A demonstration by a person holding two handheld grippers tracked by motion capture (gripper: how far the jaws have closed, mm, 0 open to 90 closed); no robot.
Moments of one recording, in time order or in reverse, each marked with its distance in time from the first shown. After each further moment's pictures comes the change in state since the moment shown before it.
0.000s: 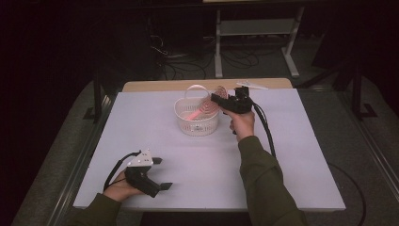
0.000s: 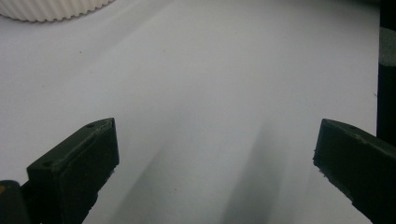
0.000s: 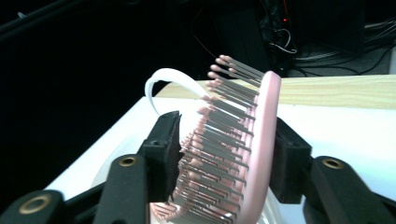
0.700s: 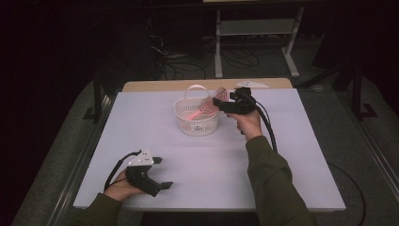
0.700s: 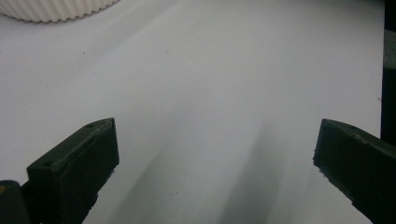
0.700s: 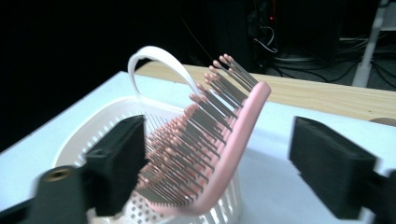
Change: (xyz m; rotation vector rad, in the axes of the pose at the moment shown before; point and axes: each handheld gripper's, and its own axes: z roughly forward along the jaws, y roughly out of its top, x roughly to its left) left arm 0.000 0.002 0.001 -0.006 0.008 -0.013; right arm 0.001 0.005 -0.012 0.071 -0.085 -0.169
